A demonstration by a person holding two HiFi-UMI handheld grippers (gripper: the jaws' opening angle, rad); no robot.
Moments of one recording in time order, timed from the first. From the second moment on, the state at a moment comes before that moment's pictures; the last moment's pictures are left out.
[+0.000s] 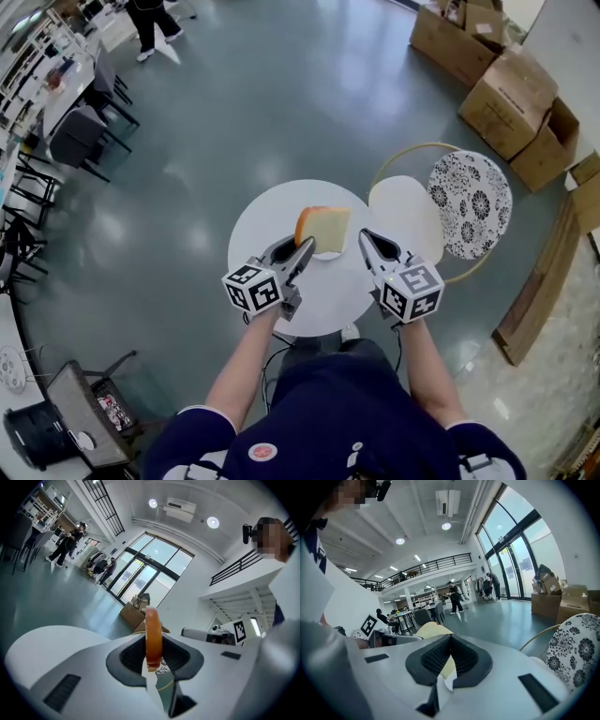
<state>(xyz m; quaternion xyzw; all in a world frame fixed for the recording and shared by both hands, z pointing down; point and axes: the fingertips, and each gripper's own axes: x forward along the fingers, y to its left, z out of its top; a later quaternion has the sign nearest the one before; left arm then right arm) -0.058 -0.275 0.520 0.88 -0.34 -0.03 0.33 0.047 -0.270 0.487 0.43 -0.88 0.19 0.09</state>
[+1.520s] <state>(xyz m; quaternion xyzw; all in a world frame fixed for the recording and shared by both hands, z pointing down) -0.061 -0.317 0.712 0.78 -0.37 0.01 0.51 0.046 -0.274 0.564 0.42 -0.86 0.23 0.17</state>
